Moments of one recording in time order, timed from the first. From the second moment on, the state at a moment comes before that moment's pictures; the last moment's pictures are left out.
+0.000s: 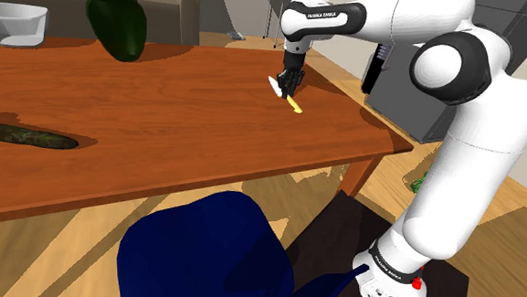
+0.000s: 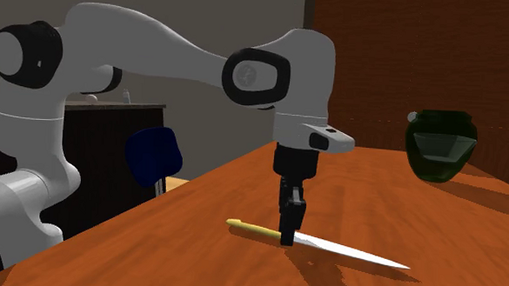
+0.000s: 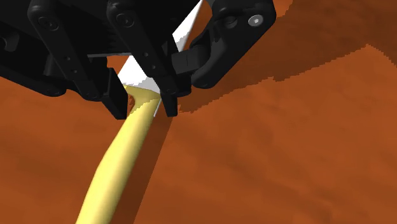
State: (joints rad) arm -0.10 0.22 -0.17 -1.62 0.00 1.78 -0.19
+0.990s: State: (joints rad) arm -0.10 0.22 -0.17 -1.46 0.00 1.62 -0.19
